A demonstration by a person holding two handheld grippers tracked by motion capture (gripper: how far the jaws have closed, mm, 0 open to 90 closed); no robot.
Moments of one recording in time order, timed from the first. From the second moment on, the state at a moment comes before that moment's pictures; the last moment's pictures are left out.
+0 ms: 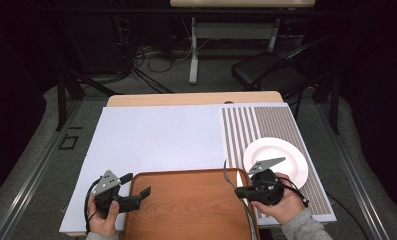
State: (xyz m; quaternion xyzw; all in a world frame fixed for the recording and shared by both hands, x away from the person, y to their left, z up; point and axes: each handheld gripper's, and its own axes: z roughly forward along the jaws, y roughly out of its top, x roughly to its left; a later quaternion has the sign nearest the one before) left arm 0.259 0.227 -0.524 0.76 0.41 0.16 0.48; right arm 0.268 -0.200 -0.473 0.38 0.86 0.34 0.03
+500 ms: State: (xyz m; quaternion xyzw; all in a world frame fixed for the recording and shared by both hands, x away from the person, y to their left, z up) left arm 0.259 0.227 -0.525 0.76 0.41 0.16 0.48; right arm 0.266 -0.188 -0.500 0.40 0.86 0.30 0.00
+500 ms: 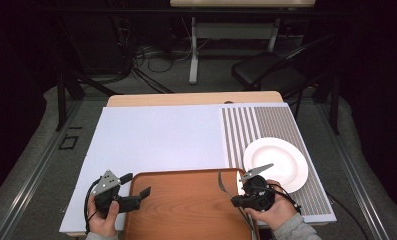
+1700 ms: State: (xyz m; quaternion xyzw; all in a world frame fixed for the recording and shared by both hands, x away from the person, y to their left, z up) left arm 0.259 0.228 -0.525 0.76 0.40 0.16 0.48; right arm 0.278 -0.178 -0.534 0.44 0.85 0.29 -0.06
